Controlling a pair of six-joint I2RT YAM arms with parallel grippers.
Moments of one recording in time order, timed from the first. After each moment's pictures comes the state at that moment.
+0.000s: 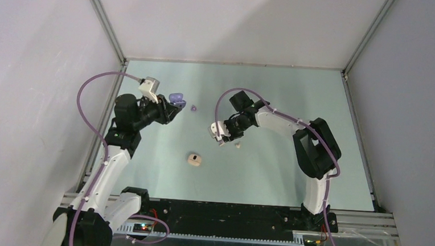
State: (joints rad) left arm -0.07 0.94 0.73 -0.06 0.52 -0.19; right arm 0.67 1.93 1.41 -0.64 -0.61 -1.43
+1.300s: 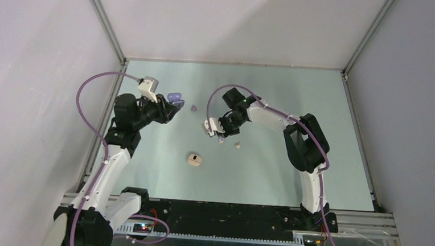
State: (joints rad) left arm -0.06 0.94 0.73 -0.06 0.50 -0.19; right arm 0.69 2.06 1.55 -0.72 -0.54 -1.39
